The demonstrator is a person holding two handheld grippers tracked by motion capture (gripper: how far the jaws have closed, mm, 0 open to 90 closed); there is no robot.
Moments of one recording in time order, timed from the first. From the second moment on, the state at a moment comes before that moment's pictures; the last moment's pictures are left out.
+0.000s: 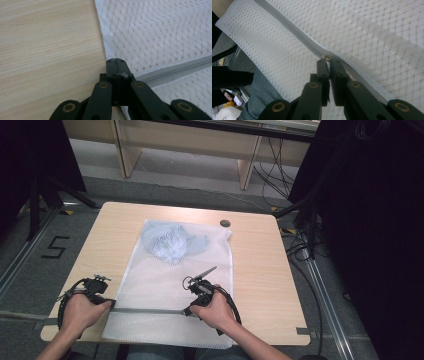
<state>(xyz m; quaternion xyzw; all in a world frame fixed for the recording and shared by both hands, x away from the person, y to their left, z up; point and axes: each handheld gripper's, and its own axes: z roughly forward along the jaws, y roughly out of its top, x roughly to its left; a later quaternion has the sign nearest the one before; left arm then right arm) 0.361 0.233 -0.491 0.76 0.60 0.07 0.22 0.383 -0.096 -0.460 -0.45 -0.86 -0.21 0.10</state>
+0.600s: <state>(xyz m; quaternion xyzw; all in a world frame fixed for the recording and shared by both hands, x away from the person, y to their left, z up) 0.361 0.233 -0.491 0.76 0.60 0.07 0.22 0.381 -0.106 -0.460 -0.46 -0.85 -0.21 0.11</state>
